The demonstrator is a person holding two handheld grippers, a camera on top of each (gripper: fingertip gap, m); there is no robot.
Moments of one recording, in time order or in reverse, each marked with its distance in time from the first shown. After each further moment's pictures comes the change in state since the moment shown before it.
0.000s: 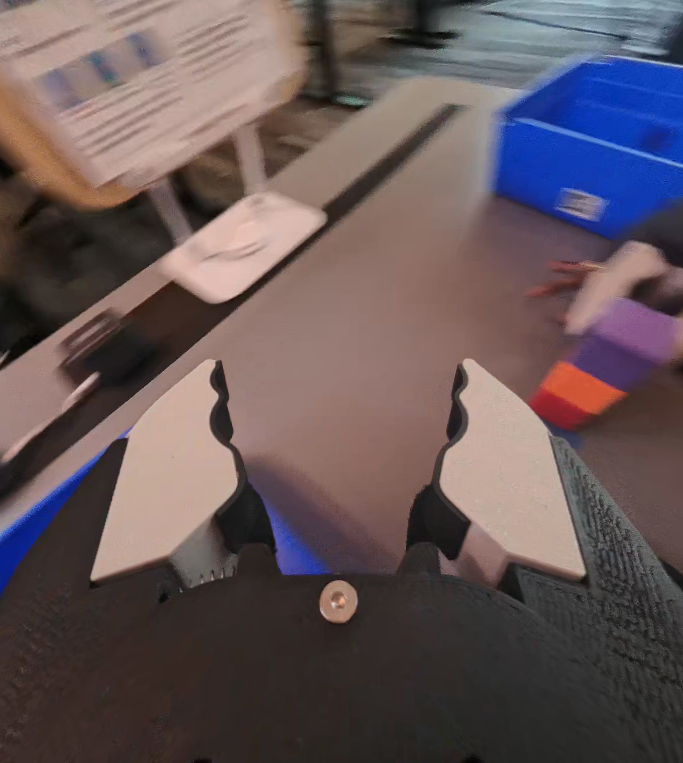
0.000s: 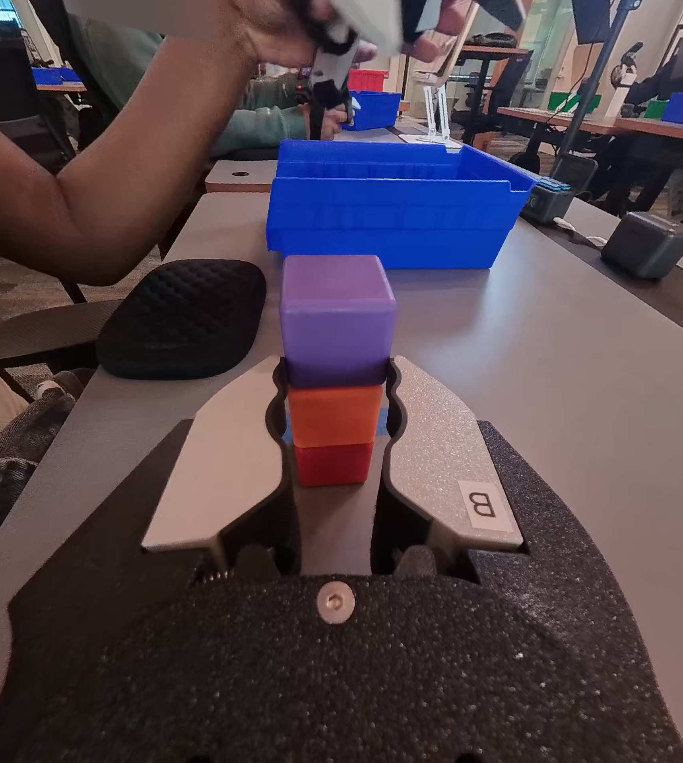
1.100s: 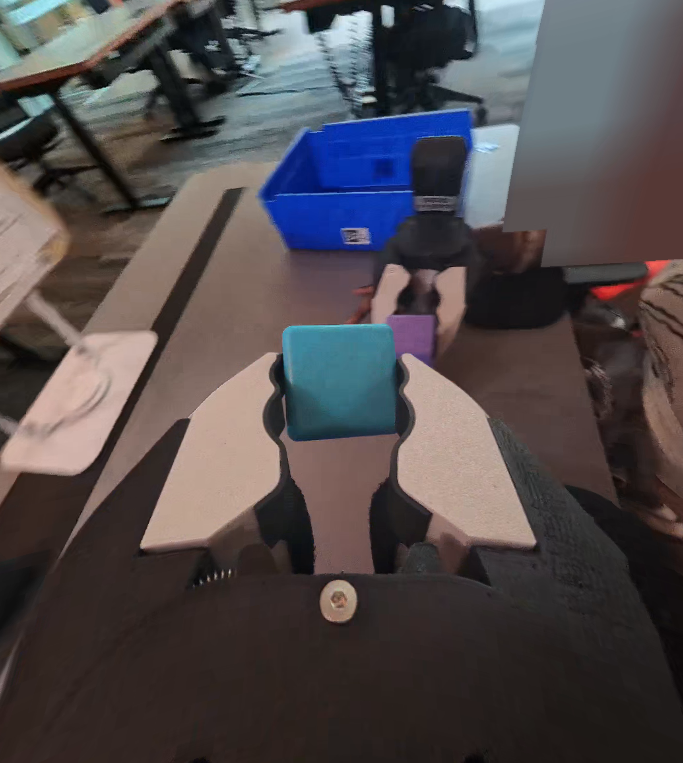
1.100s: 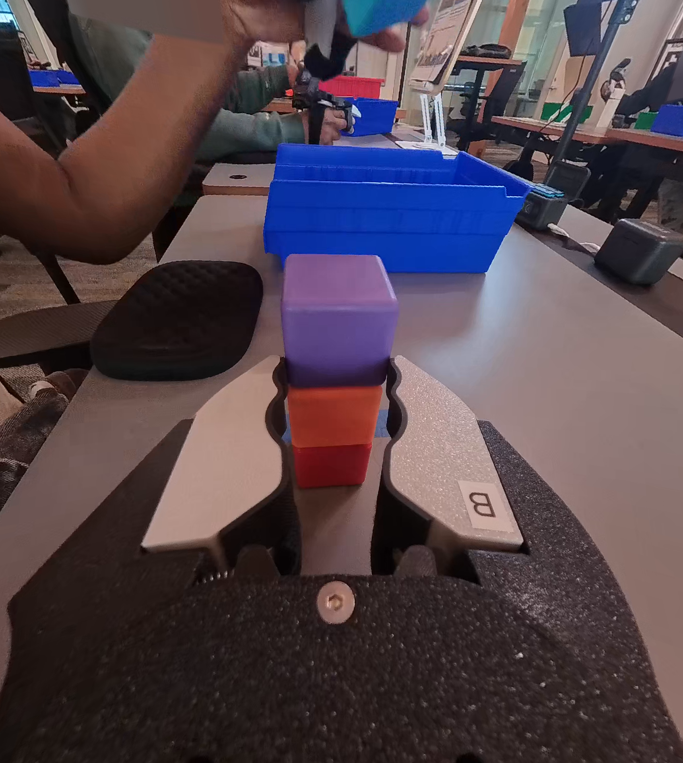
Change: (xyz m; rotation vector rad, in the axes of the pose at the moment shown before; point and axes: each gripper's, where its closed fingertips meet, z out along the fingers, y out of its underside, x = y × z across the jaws) left arm 0.113 -0.038 -0.018 0.122 0.483 0.329; right arm 0.001 0.000 0.001 0.012 0.009 -0.010
